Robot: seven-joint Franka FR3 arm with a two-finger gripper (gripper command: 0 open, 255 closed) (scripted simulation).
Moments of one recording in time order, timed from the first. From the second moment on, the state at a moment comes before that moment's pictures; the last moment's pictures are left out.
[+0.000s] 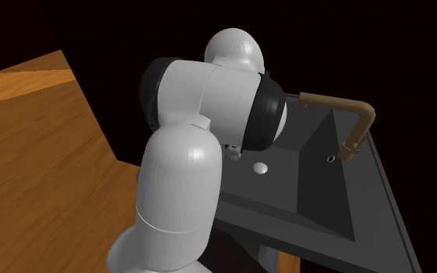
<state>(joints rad) 0.20 0.35 0.26 -1.84 -0.01 1.79 0.10</state>
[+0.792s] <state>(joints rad) 0.20 0.29 0.27 -1.77 0.01 1.66 0.10</state>
